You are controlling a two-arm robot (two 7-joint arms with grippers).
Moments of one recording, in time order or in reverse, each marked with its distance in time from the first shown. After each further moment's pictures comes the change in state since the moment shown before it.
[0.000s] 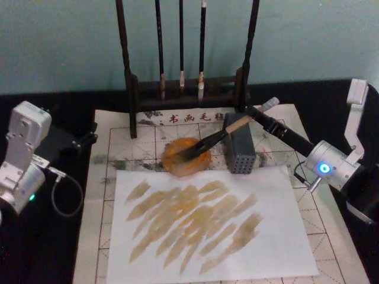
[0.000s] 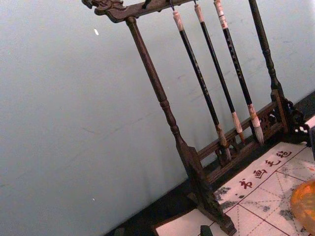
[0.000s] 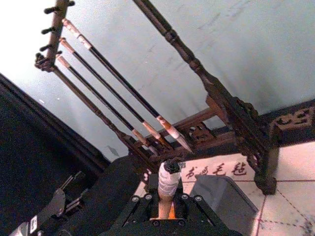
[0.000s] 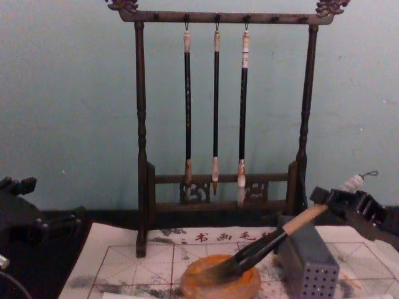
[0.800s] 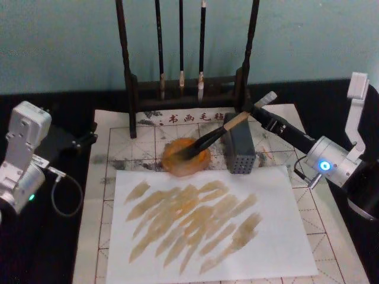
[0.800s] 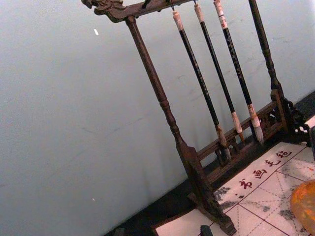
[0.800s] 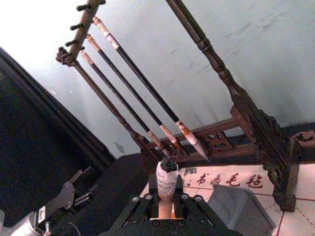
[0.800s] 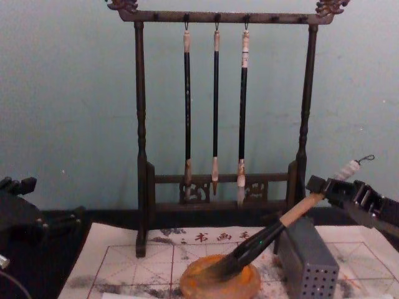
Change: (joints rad) left arm 0.000 0.000 0.000 0.000 0.000 0.000 0.000; right arm -0.003 0.029 -0.033 -0.055 -0.011 -0.040 0.019
